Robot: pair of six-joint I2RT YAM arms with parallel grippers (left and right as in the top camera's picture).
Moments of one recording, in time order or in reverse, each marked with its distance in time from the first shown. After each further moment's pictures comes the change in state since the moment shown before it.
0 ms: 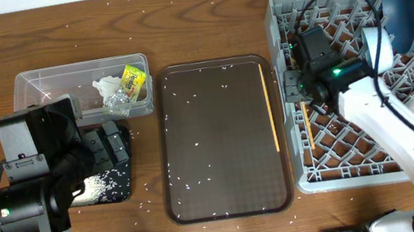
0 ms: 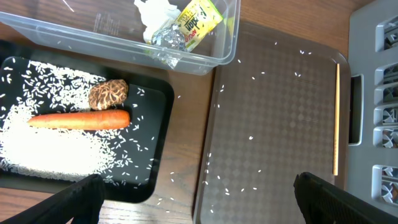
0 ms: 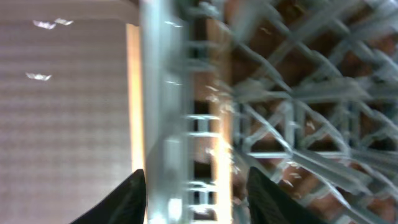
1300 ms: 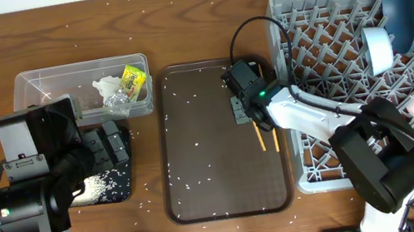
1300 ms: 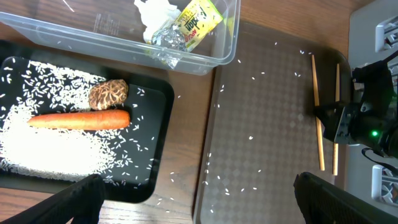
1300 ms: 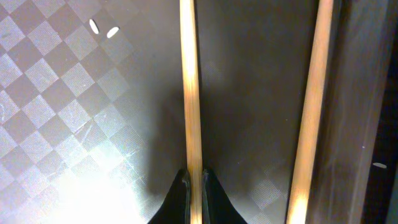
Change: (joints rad) left arm 0.000 0.000 0.000 0.000 0.000 0.000; right arm 0.246 0.372 0.023 0.250 0.055 0.122
